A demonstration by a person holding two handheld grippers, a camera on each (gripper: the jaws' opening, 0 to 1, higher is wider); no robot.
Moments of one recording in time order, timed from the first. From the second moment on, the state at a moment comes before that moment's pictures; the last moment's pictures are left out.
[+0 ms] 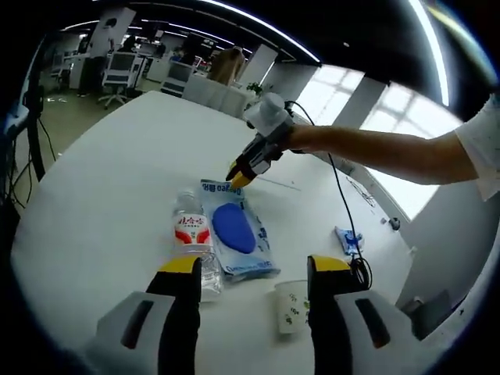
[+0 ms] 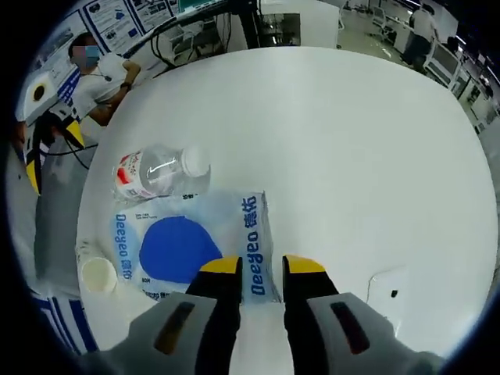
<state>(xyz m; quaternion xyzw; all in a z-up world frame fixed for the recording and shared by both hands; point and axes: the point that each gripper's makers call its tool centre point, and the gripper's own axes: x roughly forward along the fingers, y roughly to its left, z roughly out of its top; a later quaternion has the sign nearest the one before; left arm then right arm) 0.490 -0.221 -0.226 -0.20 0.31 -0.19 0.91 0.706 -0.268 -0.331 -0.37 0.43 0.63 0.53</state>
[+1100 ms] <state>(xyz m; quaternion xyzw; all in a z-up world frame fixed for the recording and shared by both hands) 0.489 -0.222 -0.236 -0.21 0.31 -0.18 0.91 0.691 -0.288 -0.334 -0.38 0.46 0.64 0.49</state>
